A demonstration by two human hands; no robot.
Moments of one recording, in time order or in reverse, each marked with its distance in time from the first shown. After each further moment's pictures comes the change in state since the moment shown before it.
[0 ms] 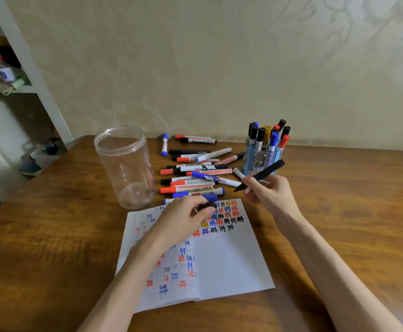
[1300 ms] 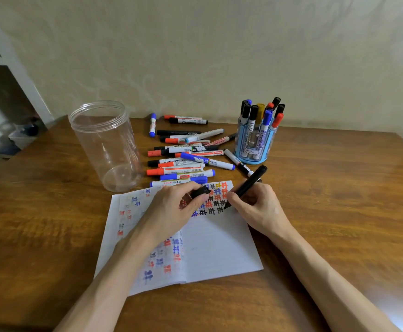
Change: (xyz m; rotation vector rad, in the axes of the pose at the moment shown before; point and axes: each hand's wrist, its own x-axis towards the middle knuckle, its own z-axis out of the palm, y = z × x) left_hand -0.014 -0.001 0.017 -0.021 0.140 0.140; right_hand -0.034 0.041 -0.002 -0.324 -0.137 -0.145
